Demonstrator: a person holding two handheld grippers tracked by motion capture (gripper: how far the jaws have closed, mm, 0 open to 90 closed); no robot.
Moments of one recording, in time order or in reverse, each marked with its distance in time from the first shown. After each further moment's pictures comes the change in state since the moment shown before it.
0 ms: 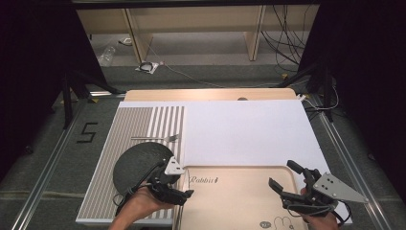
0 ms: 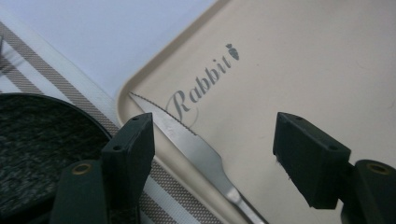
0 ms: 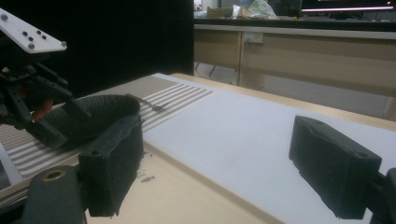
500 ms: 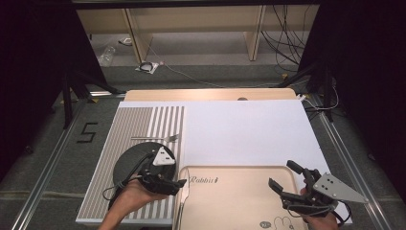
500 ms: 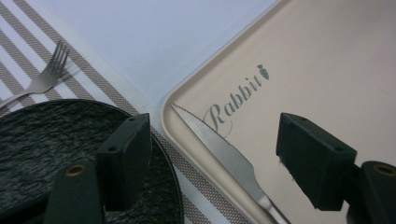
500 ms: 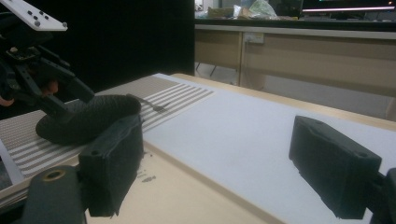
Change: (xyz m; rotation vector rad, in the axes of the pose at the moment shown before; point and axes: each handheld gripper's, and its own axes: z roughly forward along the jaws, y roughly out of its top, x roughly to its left) left arm 0.023 0.004 -0.018 -0.054 0.053 -0.040; right arm 0.000 0.000 0.000 -0.004 0.004 0.002
